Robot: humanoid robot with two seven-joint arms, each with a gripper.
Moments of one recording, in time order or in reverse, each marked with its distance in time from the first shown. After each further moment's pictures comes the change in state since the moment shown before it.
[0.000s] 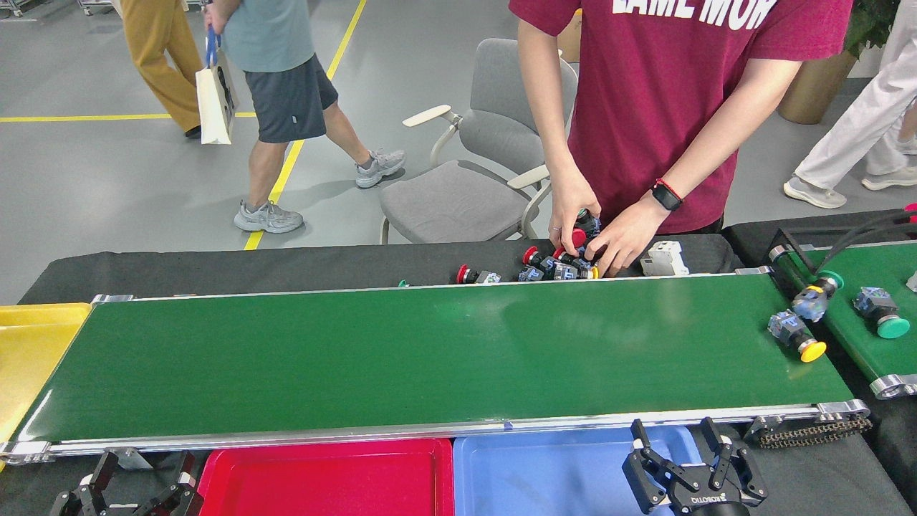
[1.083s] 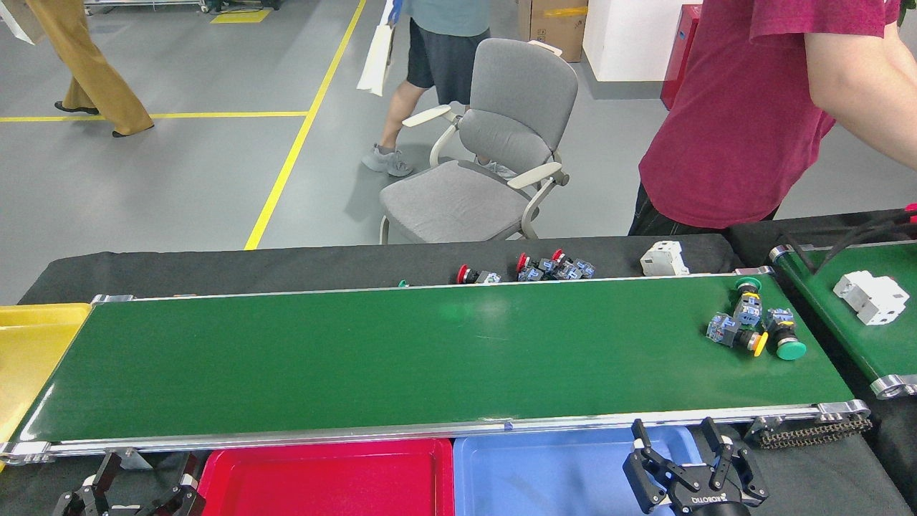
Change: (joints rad) left arm 0.003 0.000 -0.002 0.000 0.000 -0.004 0.000; right arm -0.005 0.000 0.000 0.002 0.000 0.004 -0.003
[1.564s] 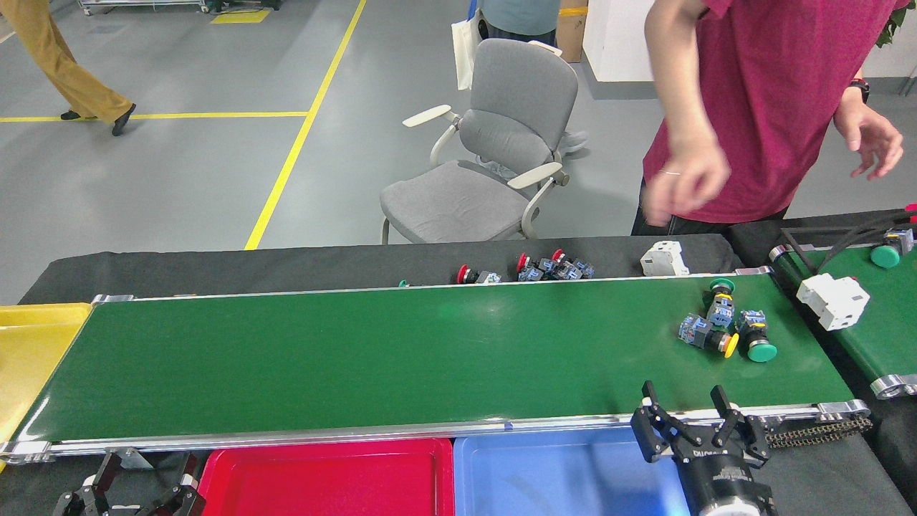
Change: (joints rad) left arm 0.000 0.000 0.000 0.000 0.000 -0.001 0.000; right arm -0.250 -0.019 -0.001 0.209 0.004 0.141 0.083
